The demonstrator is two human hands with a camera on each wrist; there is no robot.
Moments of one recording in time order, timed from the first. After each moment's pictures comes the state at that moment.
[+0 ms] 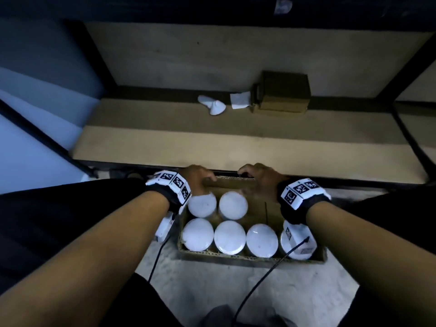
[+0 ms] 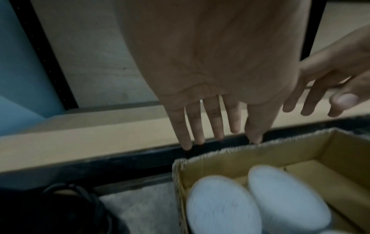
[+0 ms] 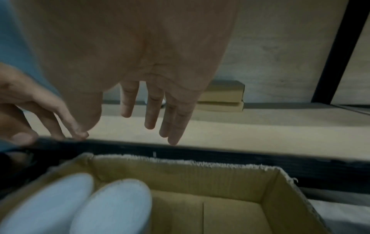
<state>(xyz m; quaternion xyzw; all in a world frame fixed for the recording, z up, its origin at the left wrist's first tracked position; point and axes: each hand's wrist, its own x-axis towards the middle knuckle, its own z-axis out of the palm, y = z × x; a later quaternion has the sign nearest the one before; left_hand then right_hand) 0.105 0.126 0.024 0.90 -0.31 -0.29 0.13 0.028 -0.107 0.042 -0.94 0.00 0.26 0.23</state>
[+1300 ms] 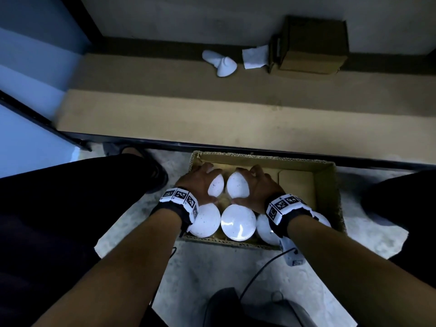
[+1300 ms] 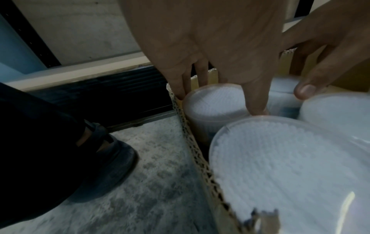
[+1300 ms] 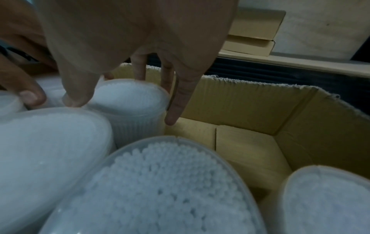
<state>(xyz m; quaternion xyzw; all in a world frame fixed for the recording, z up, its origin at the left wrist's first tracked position) 0.081 0.141 -0.090 0.91 -0.25 -0.30 0.10 0.013 -0.074 -0.085 -0.94 0.04 0.27 0.22</state>
